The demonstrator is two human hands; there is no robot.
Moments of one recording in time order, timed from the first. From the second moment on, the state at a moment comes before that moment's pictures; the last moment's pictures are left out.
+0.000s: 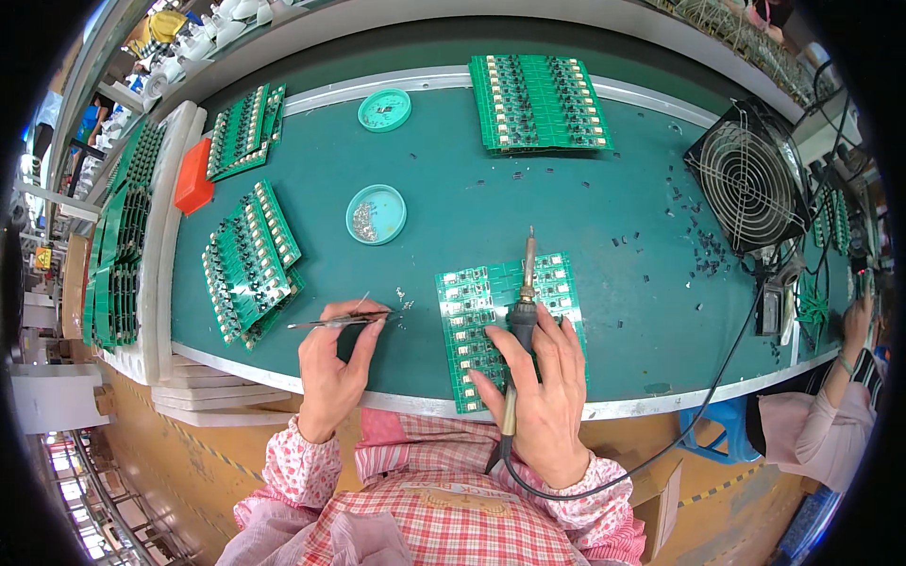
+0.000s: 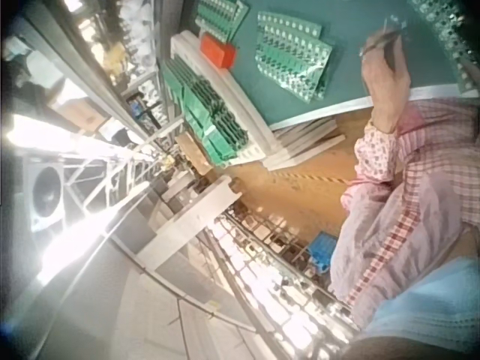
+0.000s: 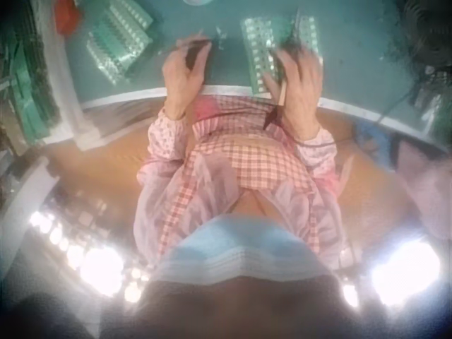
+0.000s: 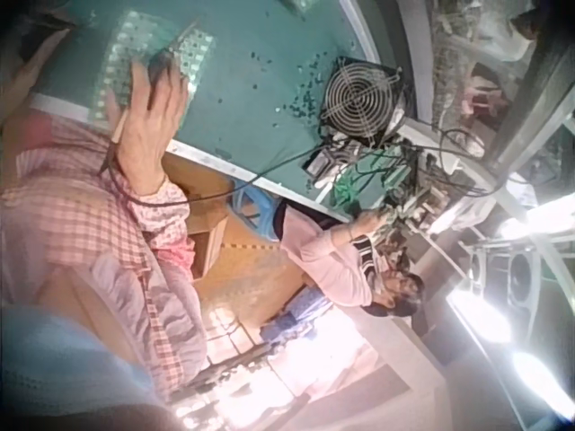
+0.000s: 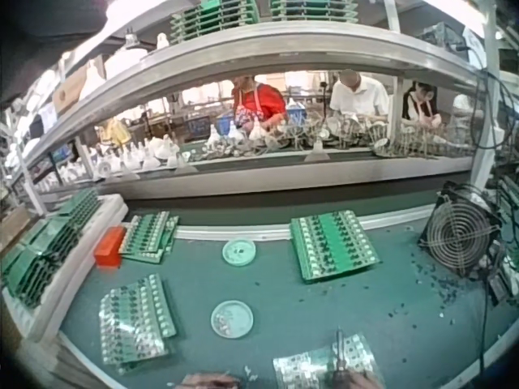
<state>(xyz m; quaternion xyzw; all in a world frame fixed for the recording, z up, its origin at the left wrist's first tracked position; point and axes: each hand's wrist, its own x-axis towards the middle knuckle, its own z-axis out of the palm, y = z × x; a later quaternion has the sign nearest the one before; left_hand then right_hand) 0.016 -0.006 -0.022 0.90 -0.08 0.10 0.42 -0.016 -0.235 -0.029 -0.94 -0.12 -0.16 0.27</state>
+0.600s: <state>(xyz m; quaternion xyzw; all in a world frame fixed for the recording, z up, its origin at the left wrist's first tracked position) 0.017 -0.003 -0.033 0.90 -0.11 0.12 0.40 -0.017 -0.238 -0.032 -0.94 -0.12 -0.16 0.28</state>
